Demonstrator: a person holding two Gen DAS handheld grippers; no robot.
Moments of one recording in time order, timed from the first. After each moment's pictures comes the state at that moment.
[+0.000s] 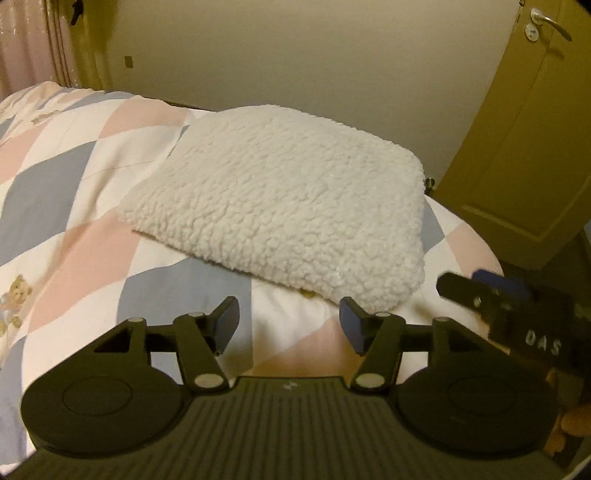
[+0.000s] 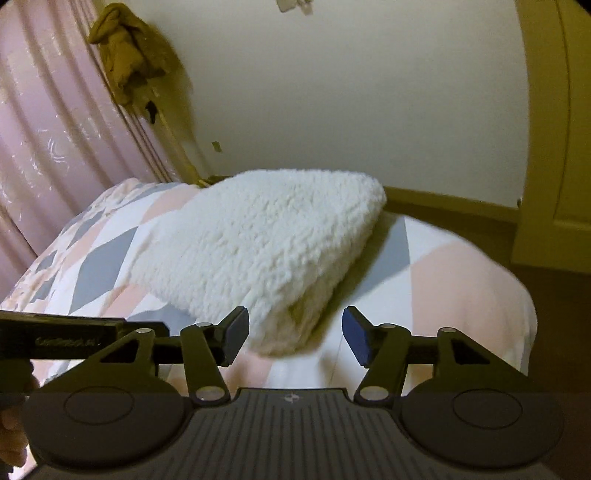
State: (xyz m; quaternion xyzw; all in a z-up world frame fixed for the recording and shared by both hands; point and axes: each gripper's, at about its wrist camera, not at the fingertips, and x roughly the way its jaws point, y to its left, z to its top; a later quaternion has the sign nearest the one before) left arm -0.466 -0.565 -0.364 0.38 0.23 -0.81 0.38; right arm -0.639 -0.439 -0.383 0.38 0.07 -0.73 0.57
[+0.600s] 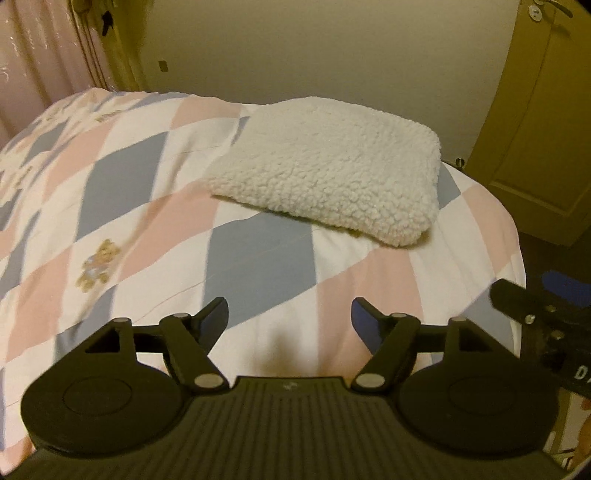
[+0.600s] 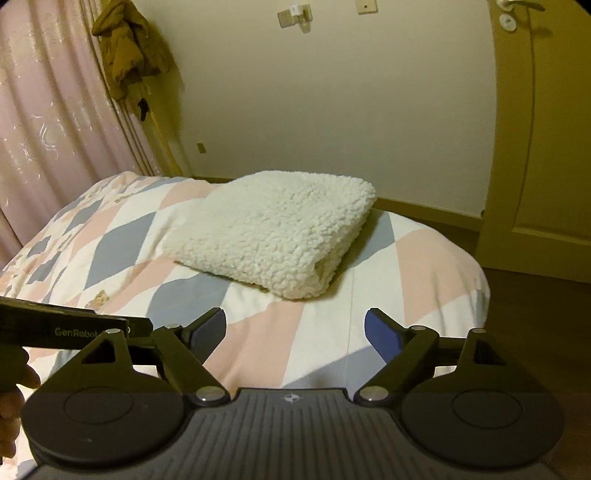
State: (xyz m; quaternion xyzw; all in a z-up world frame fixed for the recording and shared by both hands) left arm -0.400 -0.504 -0.317 0.41 0.20 -0.78 0.42; right arm -0.549 -0.367 -0.319 0.35 0.10 -0.76 0.53
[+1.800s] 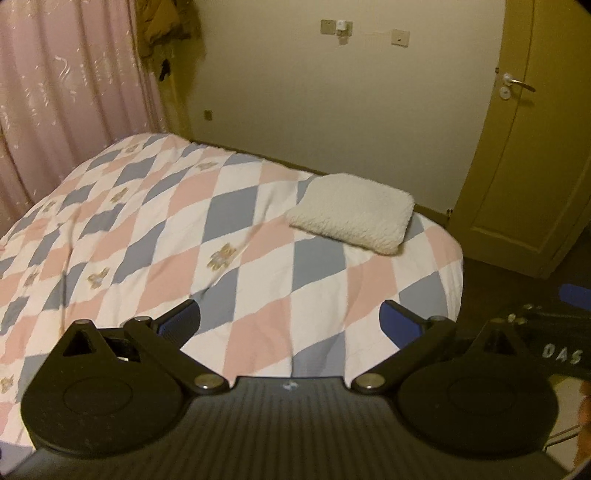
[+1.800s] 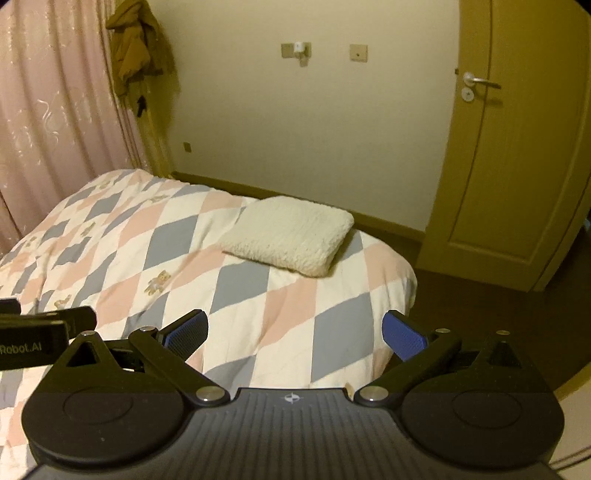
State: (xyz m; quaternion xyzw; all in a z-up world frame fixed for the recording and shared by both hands) left arm -0.195 -0.332 -0.093 0.34 0.19 -0.80 0.46; right arm -0.359 -0.229 -0.104 0.33 0.16 -0.80 0.47
